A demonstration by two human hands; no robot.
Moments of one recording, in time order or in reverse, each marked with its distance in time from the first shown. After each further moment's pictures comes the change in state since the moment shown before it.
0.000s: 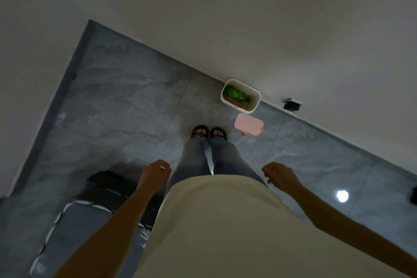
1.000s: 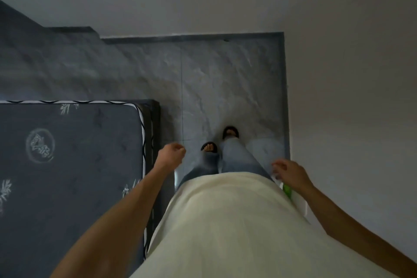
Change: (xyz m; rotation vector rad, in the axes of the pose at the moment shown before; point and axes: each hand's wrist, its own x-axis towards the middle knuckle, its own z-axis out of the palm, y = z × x) left_hand -0.031 -0.224 -0.070 -1.144 0.288 -0.483; right_hand -0.002 -0.423 0.105 -0.765 -0.100 -0.576
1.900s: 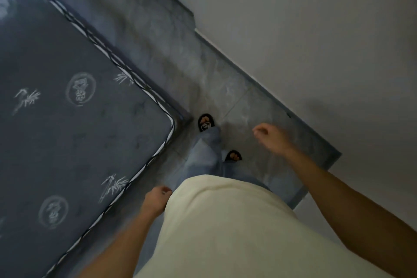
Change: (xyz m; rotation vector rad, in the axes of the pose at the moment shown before) left_hand 0.054 0.015 -0.077 -0.487 0.089 -0.545; right_hand 0.220 -0.542 -0.024 -0.677 -0.358 -0.601
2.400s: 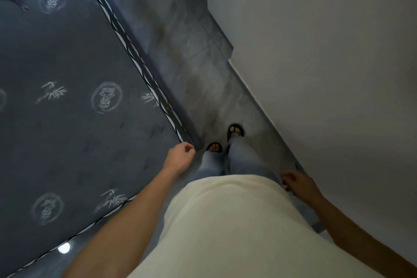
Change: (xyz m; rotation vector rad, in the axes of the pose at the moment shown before) left_hand 0.094 0.198 -0.188 -0.300 0.170 0.167; right_hand 0.090 -0.080 -0.078 -0.169 -0.070 0.203
